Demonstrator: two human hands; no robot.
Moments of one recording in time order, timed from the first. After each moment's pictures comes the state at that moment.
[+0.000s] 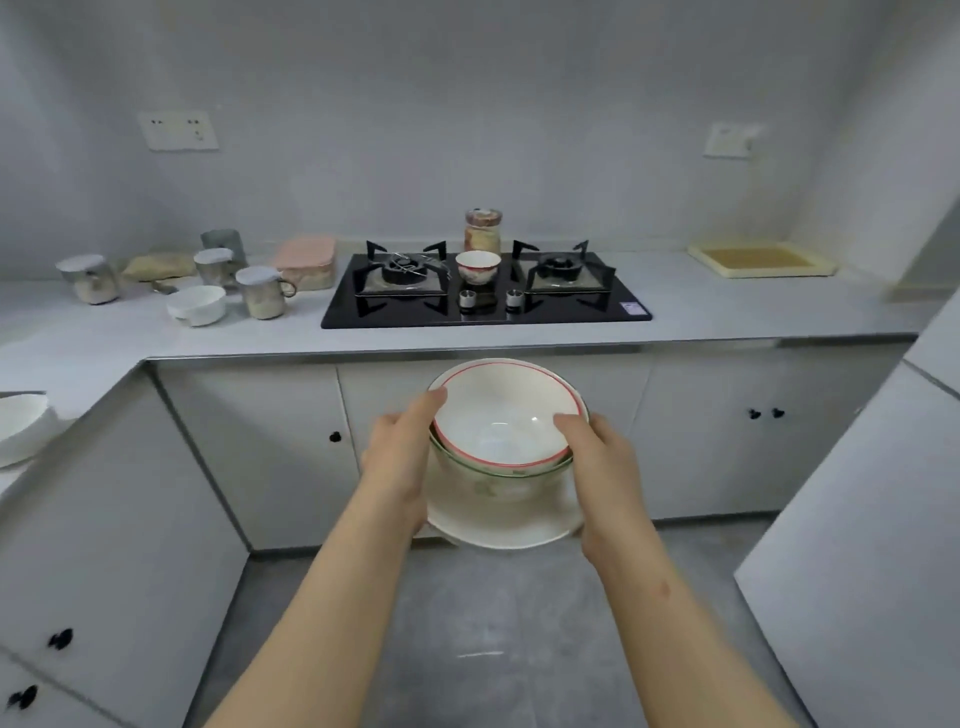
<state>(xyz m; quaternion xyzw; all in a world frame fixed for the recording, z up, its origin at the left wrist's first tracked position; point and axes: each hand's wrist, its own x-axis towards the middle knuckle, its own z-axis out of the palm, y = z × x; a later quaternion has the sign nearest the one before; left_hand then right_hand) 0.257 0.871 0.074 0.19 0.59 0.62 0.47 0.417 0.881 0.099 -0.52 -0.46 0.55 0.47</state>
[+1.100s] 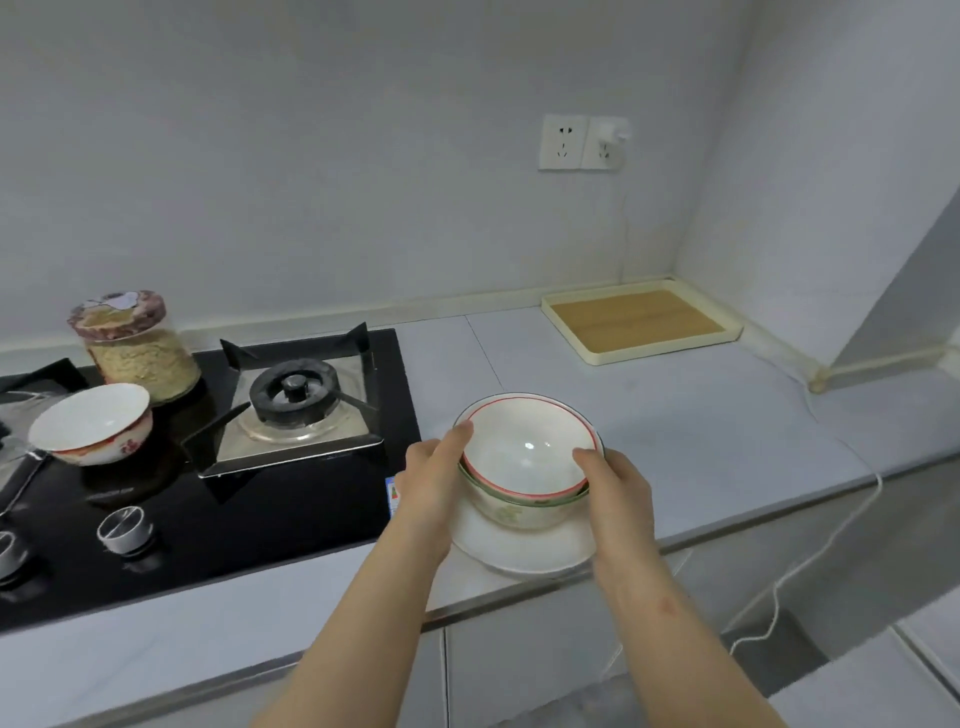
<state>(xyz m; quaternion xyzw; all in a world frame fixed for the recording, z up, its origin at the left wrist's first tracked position) 0.521 1.529 0.036 0.25 0.62 0.52 0.54 0.669 1.515 0.052 -0.61 -0.36 0.48 0.52</state>
